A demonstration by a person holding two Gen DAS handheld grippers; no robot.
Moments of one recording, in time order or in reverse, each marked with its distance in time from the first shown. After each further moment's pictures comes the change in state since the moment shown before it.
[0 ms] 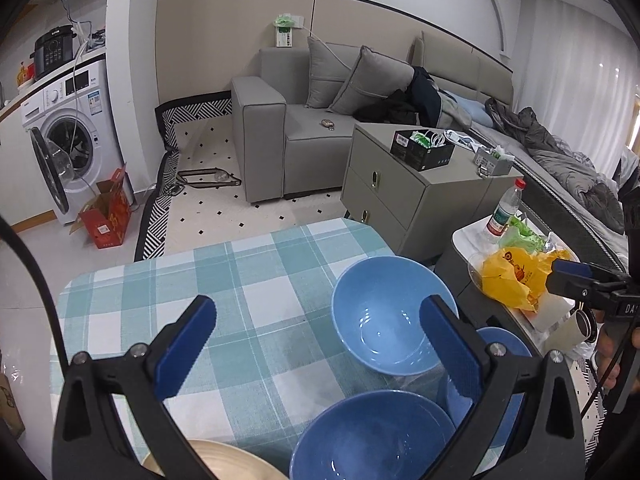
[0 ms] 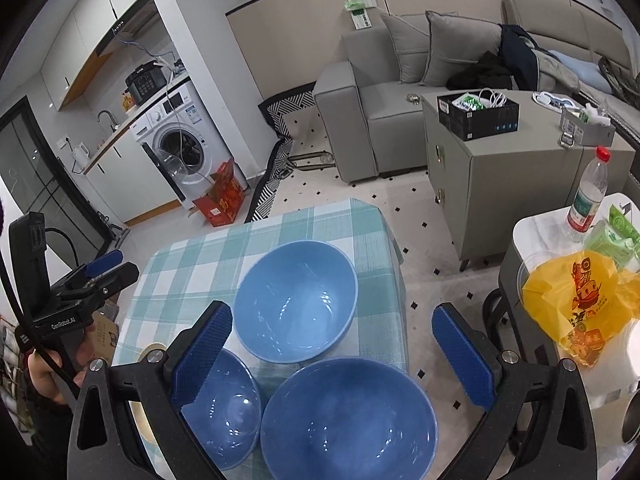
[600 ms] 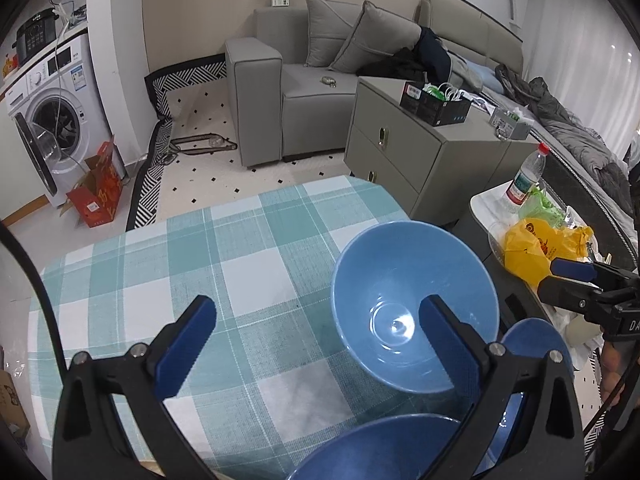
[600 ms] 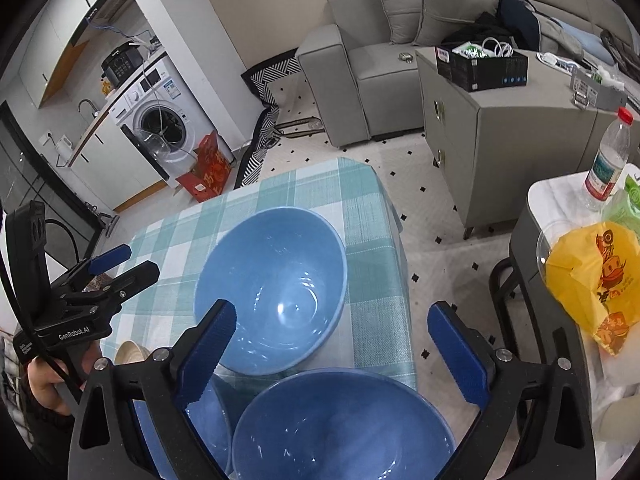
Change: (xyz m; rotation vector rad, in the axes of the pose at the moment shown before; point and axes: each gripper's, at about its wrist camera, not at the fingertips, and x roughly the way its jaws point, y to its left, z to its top) left arm 0.089 -0.006 -0.013 0.009 0.137 0.021; right arm 0.084 -0.018 -0.009 0.050 0.122 -0.018
